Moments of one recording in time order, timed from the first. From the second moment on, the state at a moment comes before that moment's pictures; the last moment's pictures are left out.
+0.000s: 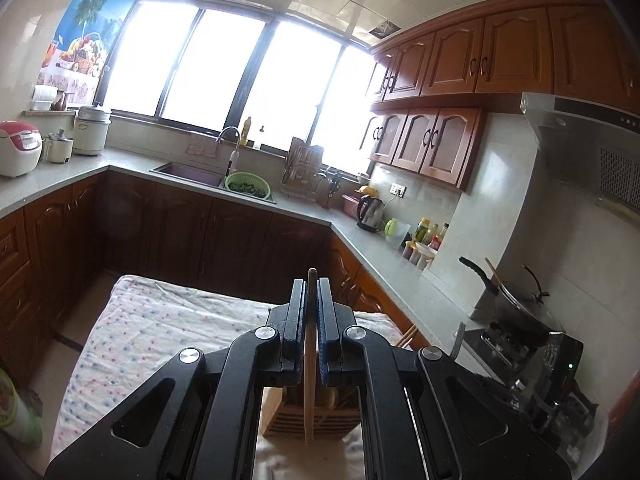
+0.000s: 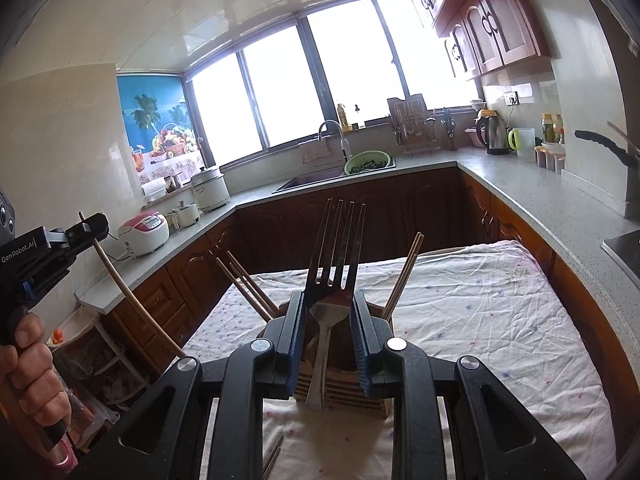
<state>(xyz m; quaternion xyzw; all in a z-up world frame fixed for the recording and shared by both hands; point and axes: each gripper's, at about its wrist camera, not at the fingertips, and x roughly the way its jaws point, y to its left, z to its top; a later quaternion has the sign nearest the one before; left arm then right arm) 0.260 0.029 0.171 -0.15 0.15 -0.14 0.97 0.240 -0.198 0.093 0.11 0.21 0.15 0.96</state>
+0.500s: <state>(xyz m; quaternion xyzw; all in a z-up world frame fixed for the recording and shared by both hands) 0.339 0.015 0.122 -0.19 0.16 -0.10 0.96 0.297 -0.191 0.077 0.09 0.22 0.13 0.96</state>
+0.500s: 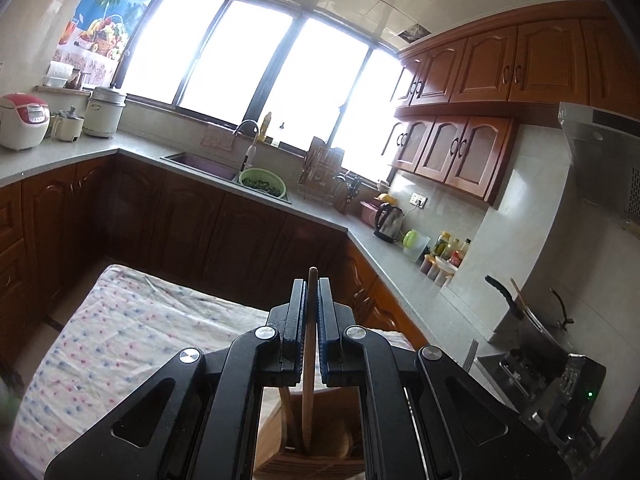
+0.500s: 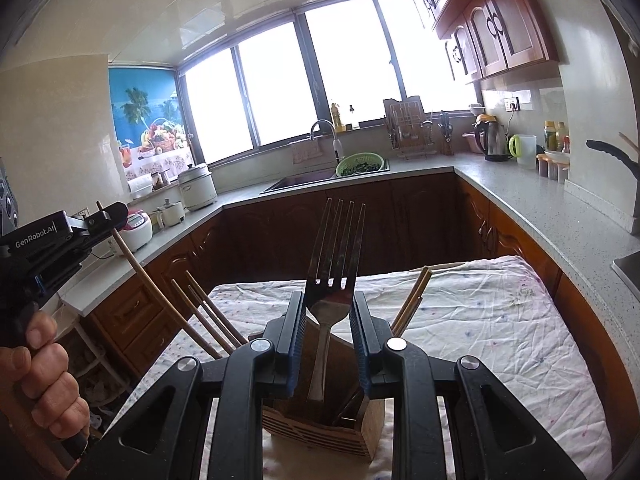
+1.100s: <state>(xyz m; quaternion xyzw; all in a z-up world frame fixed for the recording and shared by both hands) 0.350 0.001 0.059 -0.18 0.22 -0.10 0.96 0.311 -0.171 0.010 0.08 0.29 0.15 0.94</state>
